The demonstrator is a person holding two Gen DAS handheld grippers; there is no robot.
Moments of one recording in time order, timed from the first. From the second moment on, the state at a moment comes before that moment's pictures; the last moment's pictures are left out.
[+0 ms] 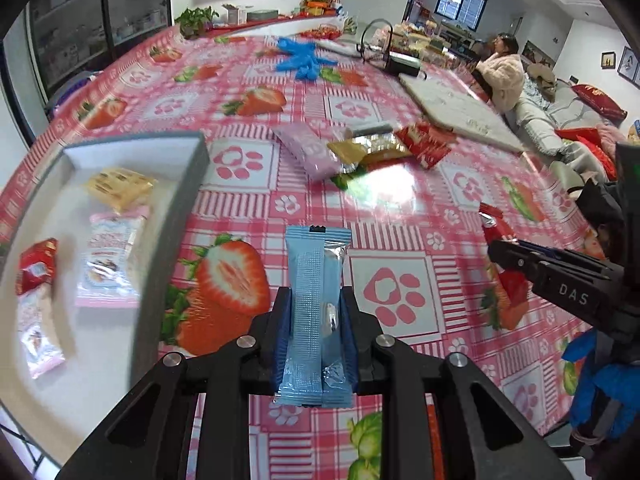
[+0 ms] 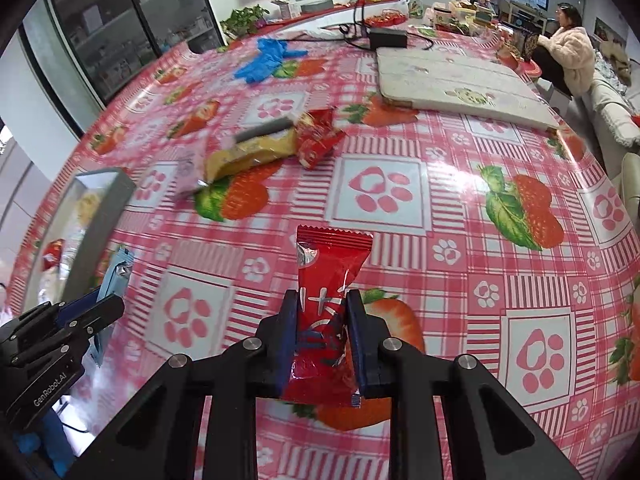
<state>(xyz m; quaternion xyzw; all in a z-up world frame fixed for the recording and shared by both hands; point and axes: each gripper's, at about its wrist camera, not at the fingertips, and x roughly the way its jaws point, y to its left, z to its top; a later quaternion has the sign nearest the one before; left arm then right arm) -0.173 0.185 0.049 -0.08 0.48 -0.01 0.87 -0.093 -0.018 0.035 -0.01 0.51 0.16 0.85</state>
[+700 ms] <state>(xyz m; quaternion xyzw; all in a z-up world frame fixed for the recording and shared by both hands) -0.214 0.275 0.088 -0.10 0.44 0.05 0.89 -0.093 0.038 0.011 -0.08 0.54 0.14 0.83</state>
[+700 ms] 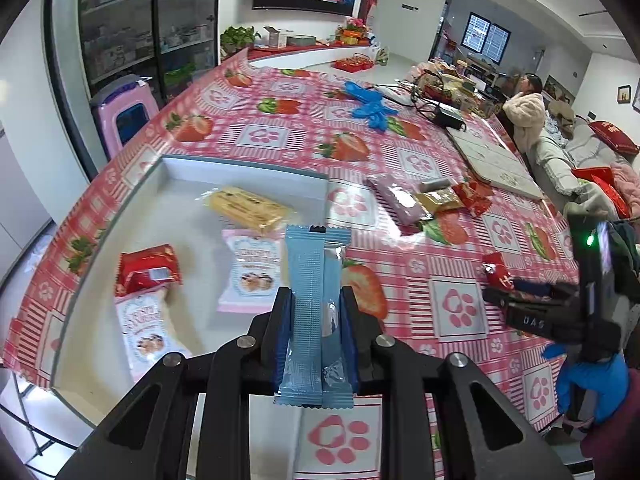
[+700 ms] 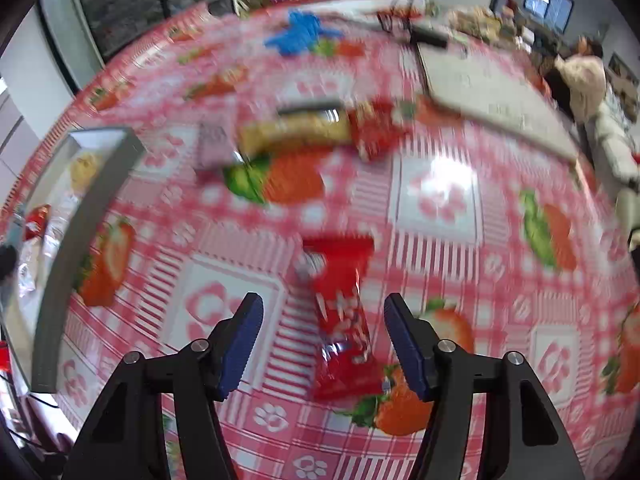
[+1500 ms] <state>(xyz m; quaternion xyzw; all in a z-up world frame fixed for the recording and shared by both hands) -0.225 0.377 0.089 -0.11 0.44 0.12 0.89 -0.122 0.241 0.099 -0.07 0.47 0.37 0.80</state>
